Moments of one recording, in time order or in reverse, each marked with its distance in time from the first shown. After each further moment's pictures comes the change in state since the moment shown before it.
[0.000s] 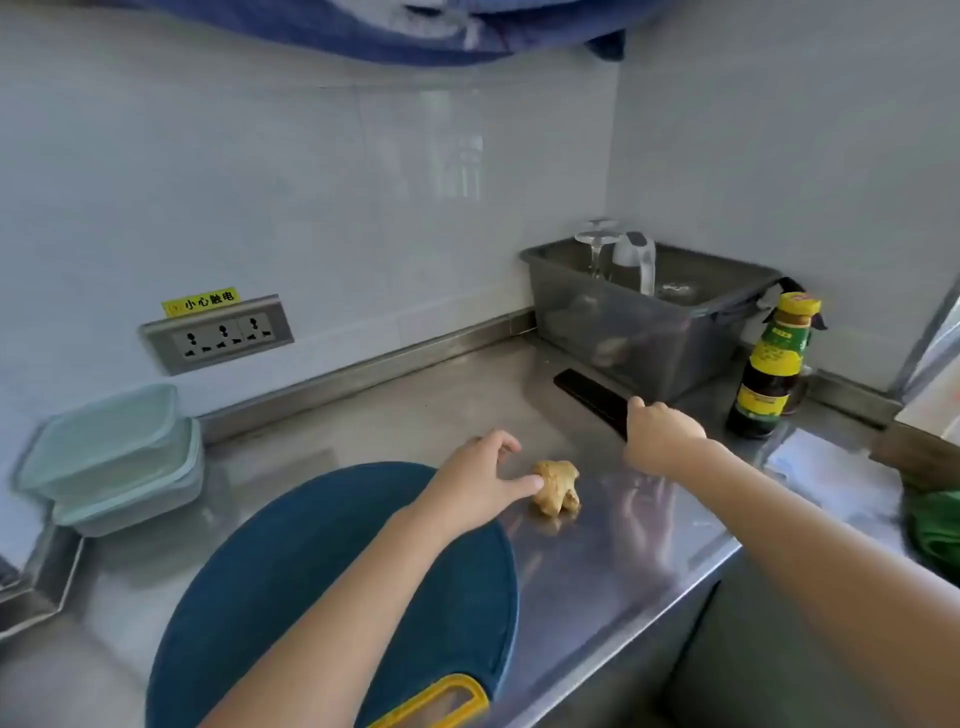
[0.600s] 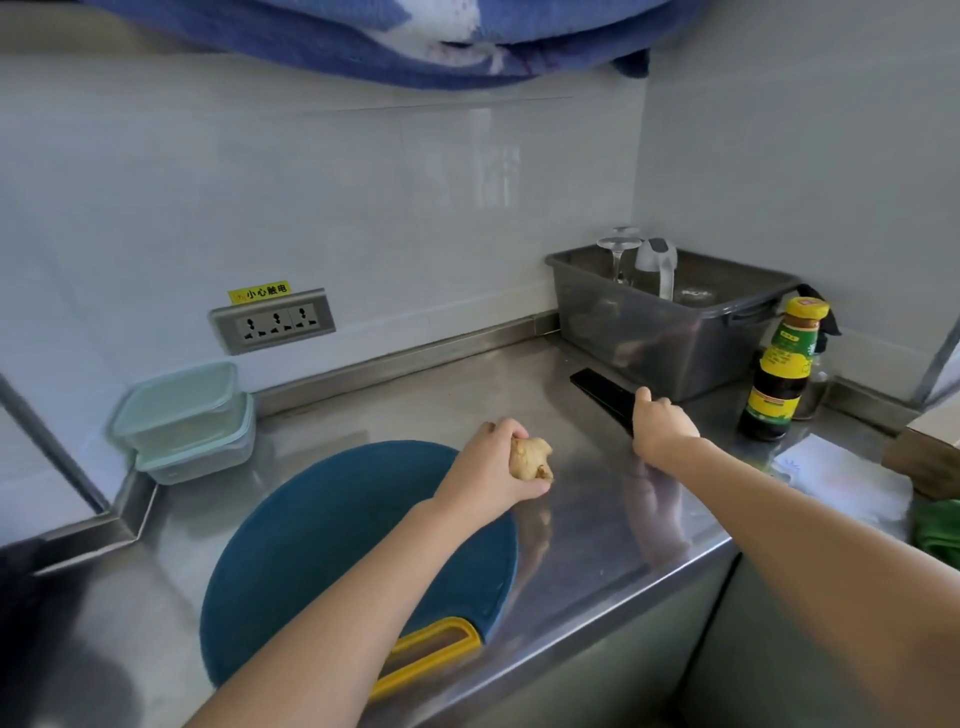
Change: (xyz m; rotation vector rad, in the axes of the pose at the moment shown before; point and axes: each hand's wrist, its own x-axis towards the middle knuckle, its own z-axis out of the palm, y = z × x) left_hand -0.029 0.023 0.015 0.078 0.191 0.017; right_hand 0.003 0.011 0.008 0.119 0.051 -0.020
